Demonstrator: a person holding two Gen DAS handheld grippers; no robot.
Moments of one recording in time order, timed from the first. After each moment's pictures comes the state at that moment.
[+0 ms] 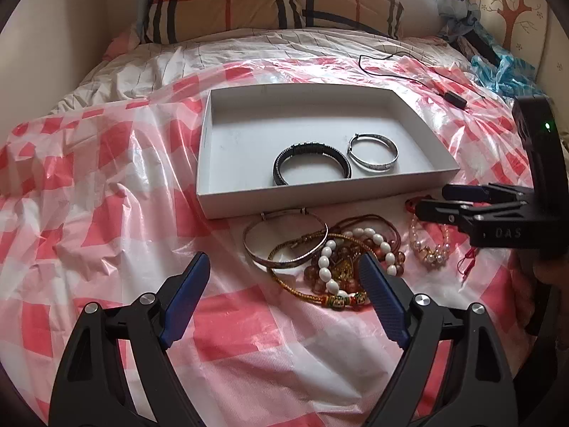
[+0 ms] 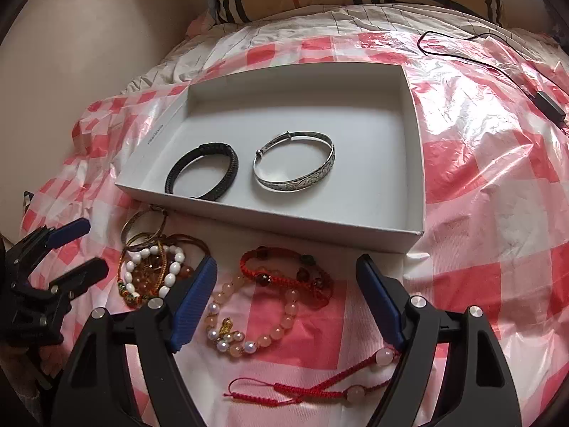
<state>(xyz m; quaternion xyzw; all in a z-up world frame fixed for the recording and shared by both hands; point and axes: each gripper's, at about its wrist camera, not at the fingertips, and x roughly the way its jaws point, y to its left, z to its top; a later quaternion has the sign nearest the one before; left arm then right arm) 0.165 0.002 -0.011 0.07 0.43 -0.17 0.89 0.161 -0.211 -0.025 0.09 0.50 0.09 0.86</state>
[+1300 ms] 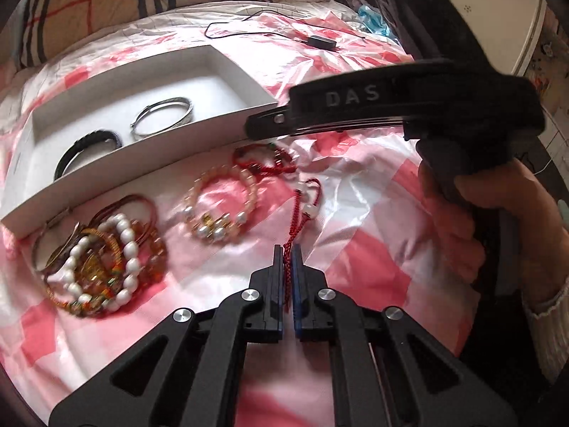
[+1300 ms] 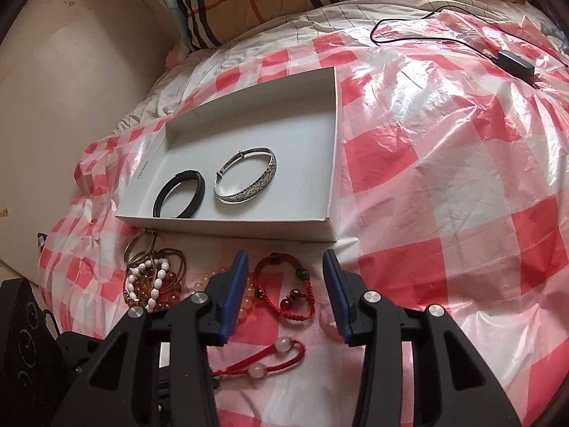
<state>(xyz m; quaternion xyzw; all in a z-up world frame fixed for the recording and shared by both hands) 0.109 -0.126 -0.037 0.10 0.45 -0.37 0.81 0.142 -0.270 -0.015 0.17 0.48 0.08 0.86</state>
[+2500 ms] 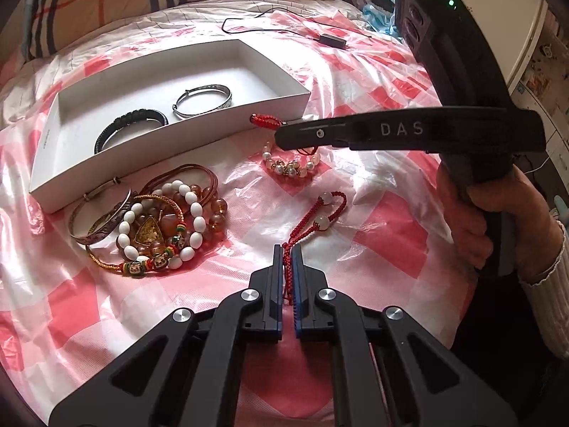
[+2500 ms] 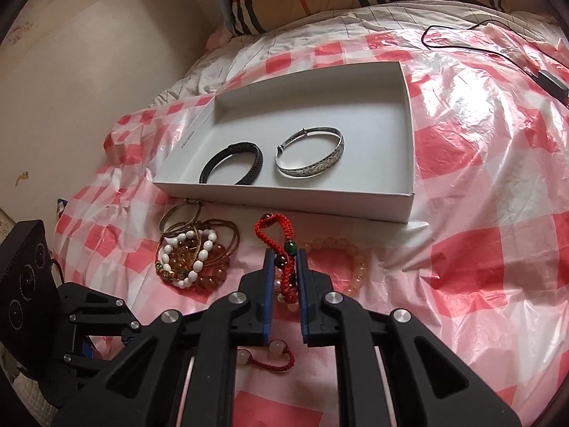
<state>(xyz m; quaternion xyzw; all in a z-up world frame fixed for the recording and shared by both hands) 0.117 -0.077 -0.035 0.11 0.46 -0.37 0.80 0.127 -0.232 -0.011 0.14 0.47 0.15 0.86</state>
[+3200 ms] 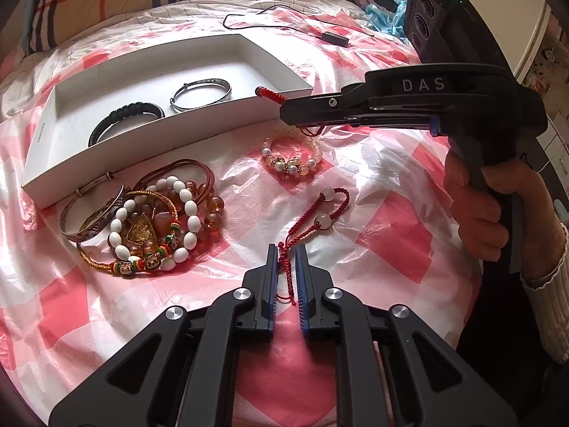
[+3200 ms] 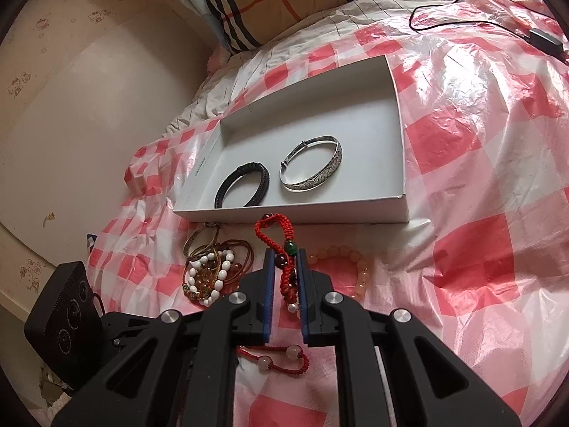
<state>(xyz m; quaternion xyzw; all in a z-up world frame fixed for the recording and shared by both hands) 0.118 -0.079 -0.040 0.10 0.46 -0.37 0.80 0.132 -0.255 -0.013 0.24 0.46 0.17 0.84</state>
